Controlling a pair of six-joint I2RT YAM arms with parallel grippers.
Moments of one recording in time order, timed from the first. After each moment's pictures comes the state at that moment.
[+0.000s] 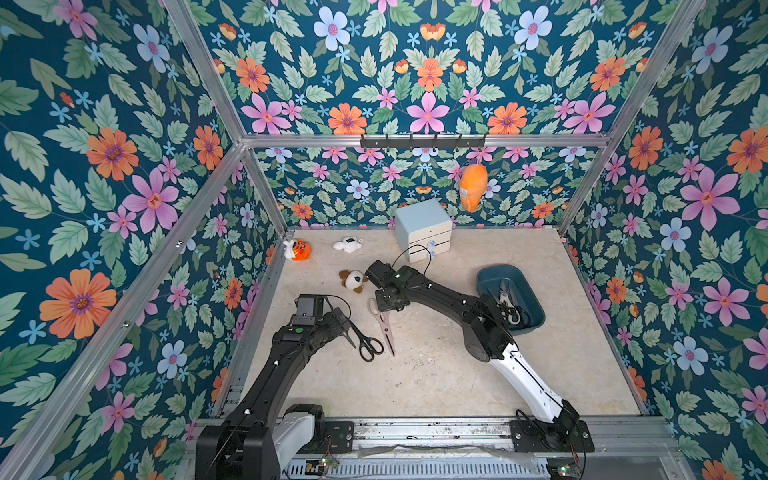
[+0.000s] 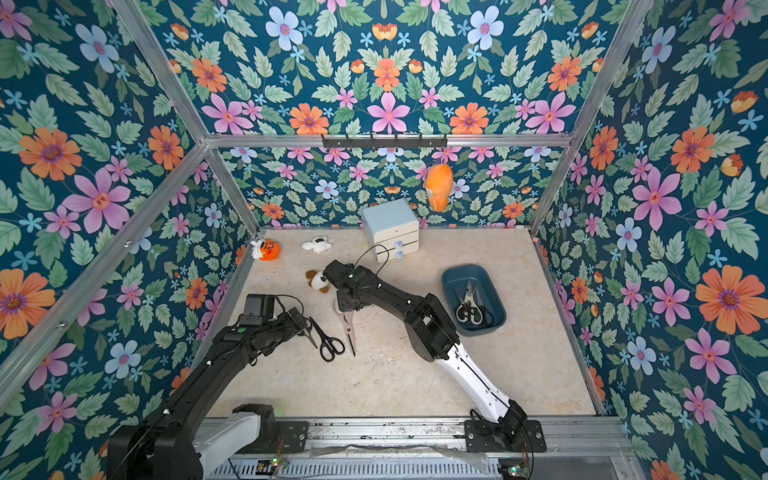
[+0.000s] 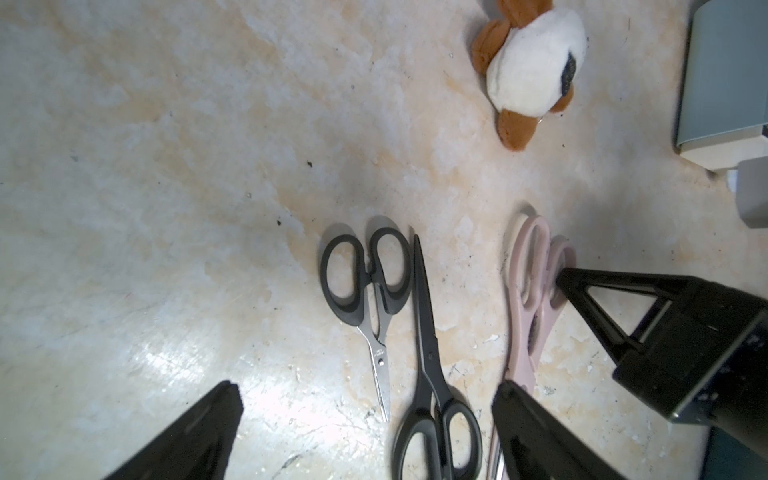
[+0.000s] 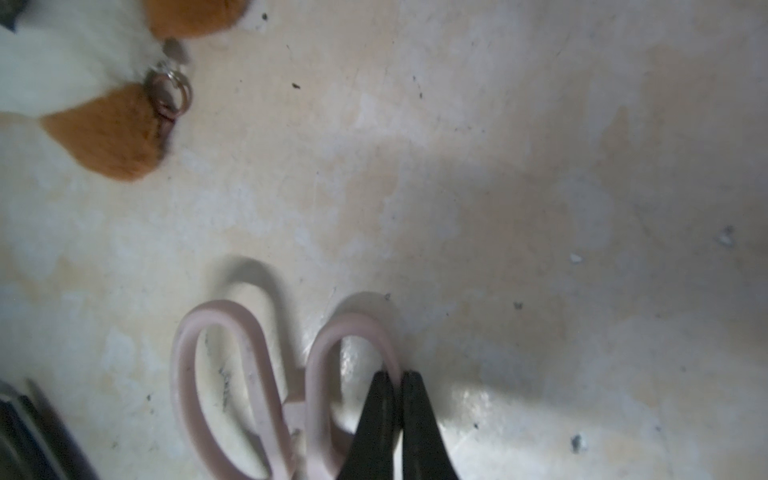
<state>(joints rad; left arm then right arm) -0.10 1.04 0.61 -0.56 0.03 -0.68 0.92 2.57 2.32 -0.97 0.15 0.61</state>
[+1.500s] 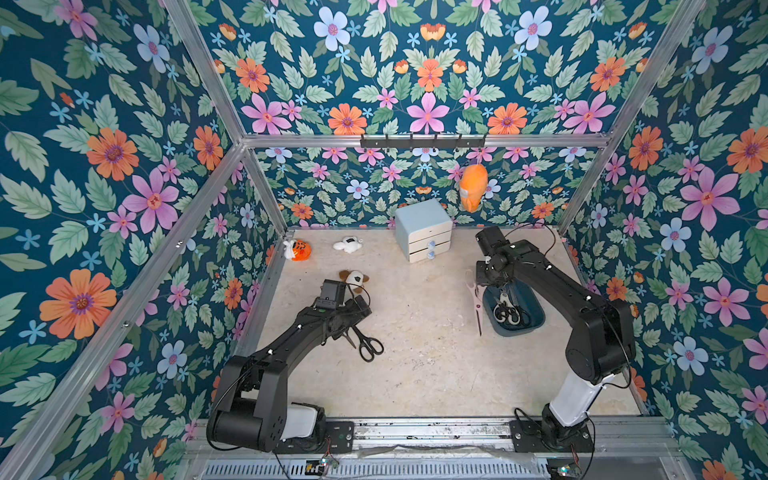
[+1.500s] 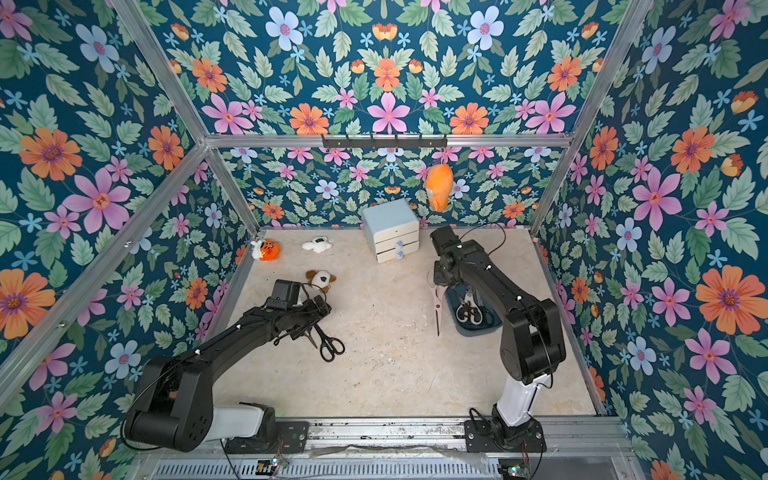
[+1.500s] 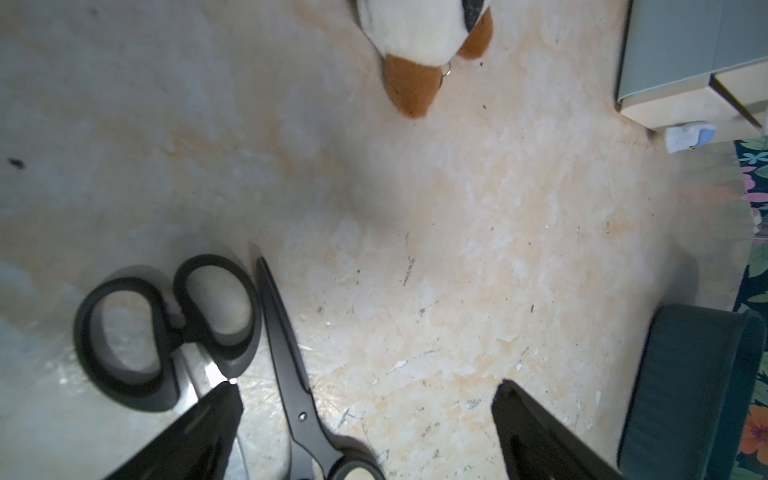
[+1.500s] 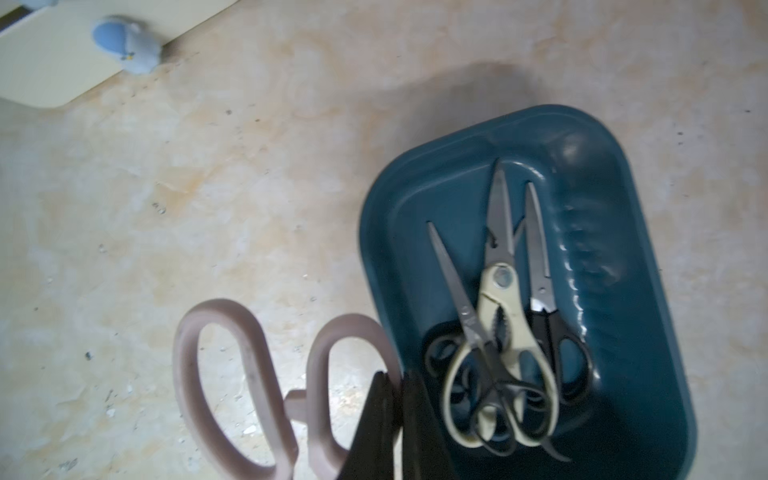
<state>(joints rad) -0.24 1.36 0.71 -0.33 0.14 -0.78 0.38 1.76 1.51 -0.93 0.21 0.42</state>
